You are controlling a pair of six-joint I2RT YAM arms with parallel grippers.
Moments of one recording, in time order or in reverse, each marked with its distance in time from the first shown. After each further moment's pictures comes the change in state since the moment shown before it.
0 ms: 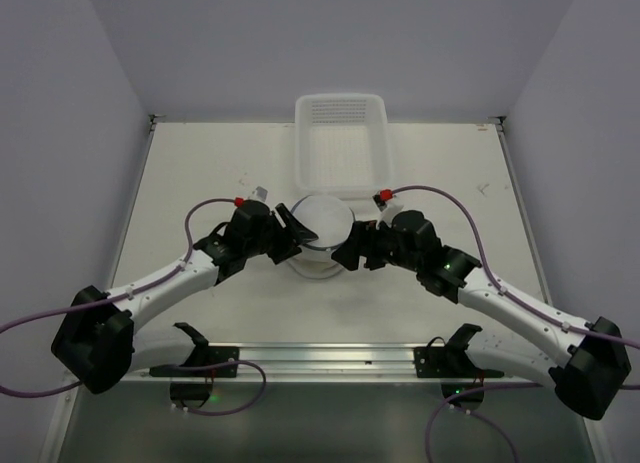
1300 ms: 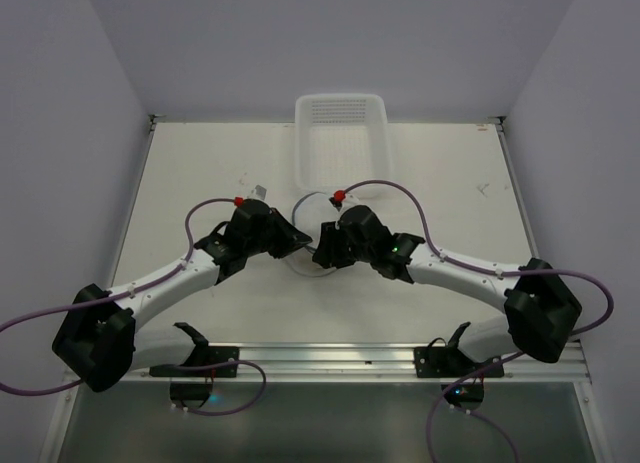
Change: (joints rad) left arm 0.000 0.021 0.000 0.044 -0.003 -0.035; right arm 0.121 0.388 0.151 0.073 0.103 -0.001
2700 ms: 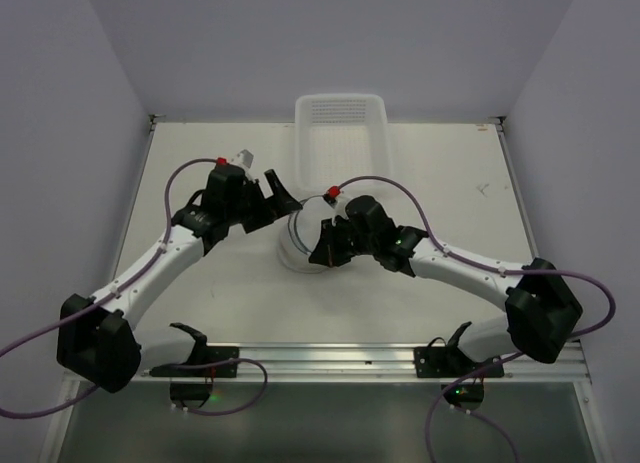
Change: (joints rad) left arm 0.204 0.042 0.272 -0.277 0.091 0.426; right arm -0.053 -0.010 0.025 0.004 -0.275 -0.061
